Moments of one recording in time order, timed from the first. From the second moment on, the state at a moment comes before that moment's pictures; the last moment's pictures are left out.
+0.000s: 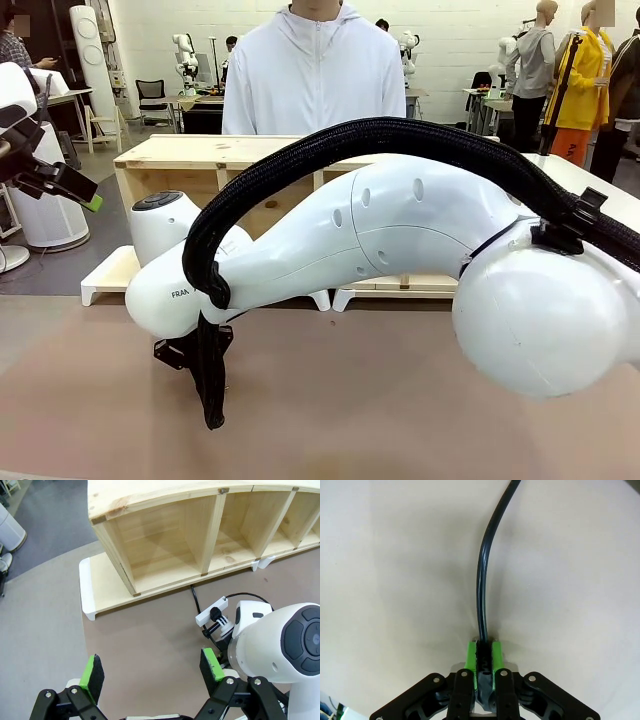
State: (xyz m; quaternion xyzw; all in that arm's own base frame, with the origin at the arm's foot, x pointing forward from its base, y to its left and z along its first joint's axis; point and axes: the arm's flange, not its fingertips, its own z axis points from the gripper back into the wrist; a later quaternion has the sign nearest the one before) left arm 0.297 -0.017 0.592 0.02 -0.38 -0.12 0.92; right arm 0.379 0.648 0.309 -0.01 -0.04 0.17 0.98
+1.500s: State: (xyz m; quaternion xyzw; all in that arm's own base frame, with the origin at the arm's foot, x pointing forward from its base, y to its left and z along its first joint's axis) left arm 0.297 -0.017 0.592 0.02 -0.38 -0.12 0.92; right arm 0.357 0.634 0.310 -0.03 -0.03 0.18 0.98
